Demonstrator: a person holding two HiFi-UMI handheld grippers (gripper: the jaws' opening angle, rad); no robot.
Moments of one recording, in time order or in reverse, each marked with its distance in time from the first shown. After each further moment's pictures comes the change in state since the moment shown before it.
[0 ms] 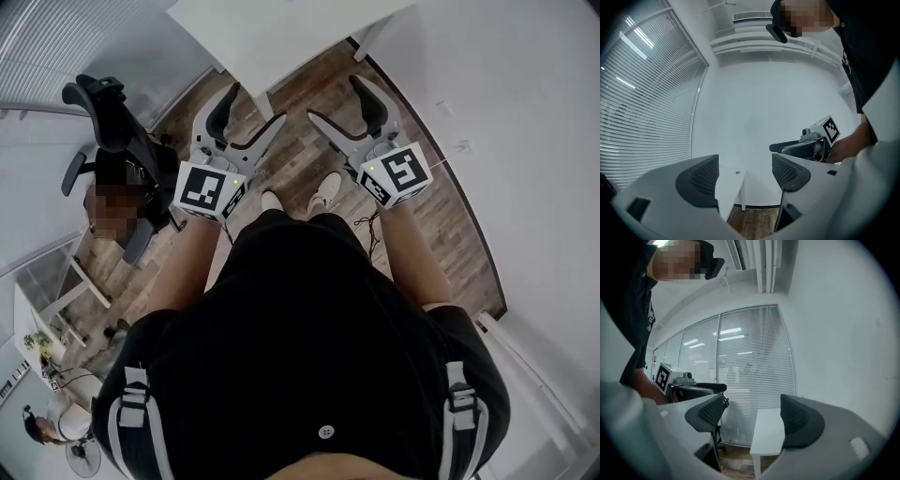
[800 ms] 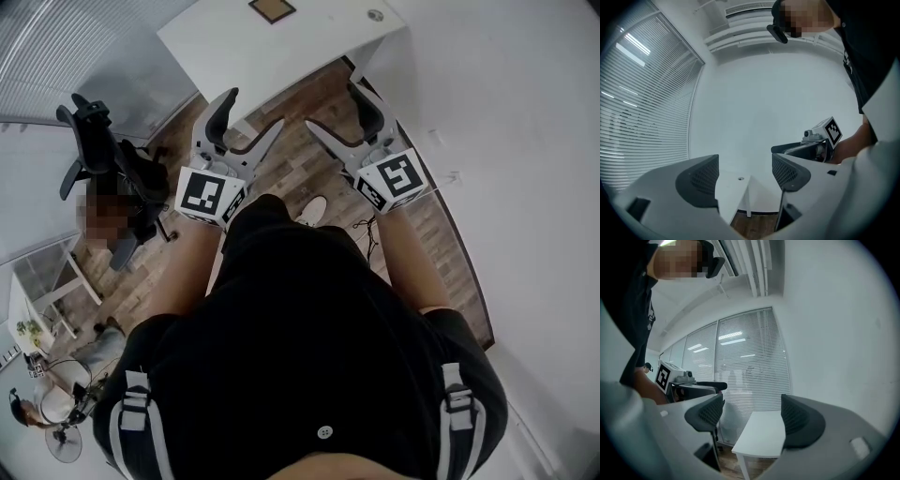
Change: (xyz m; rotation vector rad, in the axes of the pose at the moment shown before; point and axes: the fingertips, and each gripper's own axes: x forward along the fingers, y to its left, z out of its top) left arm 0.135 -0.019 0.011 0.025 0.005 0.098; right arm -0.010 -0.139 0.006 0.010 -0.022 0.084
